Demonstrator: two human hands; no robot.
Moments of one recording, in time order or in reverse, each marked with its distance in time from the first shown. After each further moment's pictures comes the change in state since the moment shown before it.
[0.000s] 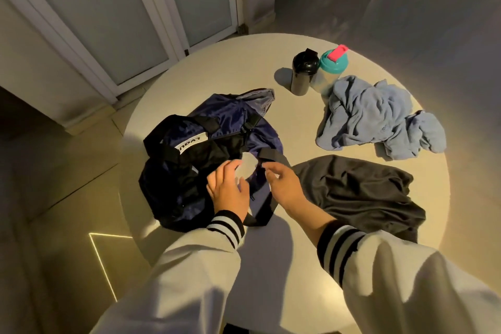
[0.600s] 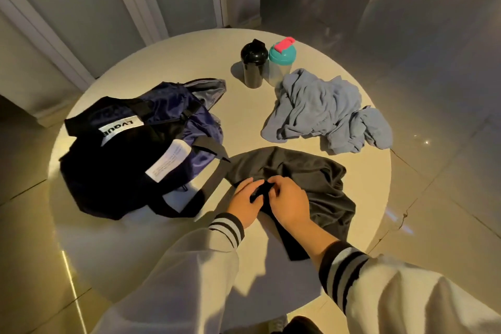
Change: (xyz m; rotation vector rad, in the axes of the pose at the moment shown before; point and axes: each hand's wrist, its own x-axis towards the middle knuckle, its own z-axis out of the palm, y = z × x) left_hand -0.094 0.094 0.163 -0.175 -0.627 -0.092; right_hand -0.029 0.125 -0.168 -0.575 0.070 -0.139
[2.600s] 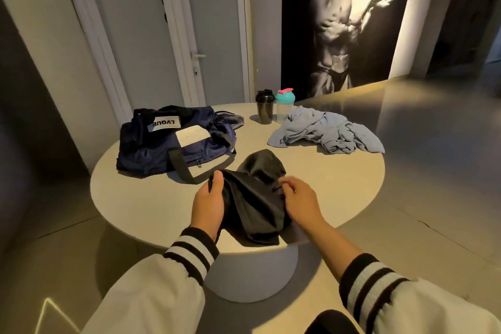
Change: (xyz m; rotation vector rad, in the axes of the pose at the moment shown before) left_hand -0.184 -0.075 0.082 -0.674 0.679 0.195; right_hand -0.147 0.104 0.046 0.442 0.265 -0.379
